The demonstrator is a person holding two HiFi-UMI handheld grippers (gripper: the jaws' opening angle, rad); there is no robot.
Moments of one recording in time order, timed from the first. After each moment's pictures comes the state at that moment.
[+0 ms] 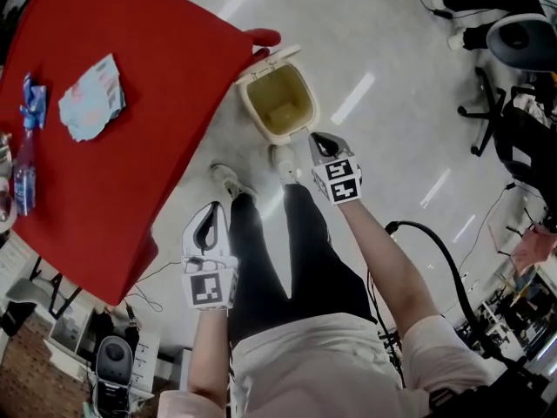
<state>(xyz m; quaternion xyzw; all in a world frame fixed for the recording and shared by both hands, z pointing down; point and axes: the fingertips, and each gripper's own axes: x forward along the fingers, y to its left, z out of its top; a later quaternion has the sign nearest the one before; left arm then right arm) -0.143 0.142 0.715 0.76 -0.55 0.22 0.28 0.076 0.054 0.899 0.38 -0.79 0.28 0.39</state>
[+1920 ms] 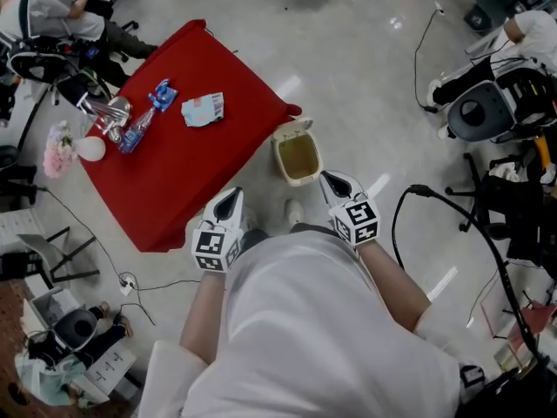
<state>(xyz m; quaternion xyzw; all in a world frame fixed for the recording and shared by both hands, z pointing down) -0.129 0.155 0.459 0.78 -0.57 0.14 0.22 0.059 0.079 0.485 0.31 -0.91 0.17 0.21</state>
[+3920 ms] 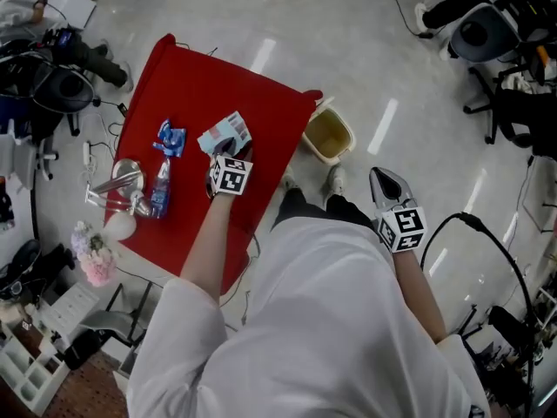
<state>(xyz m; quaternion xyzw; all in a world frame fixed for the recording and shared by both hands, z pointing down) -0.293 -0.046 0.697 0.80 -0.34 0.44 0.22 0.020 0.058 0.491 0.54 -0.77 0.25 0.22</state>
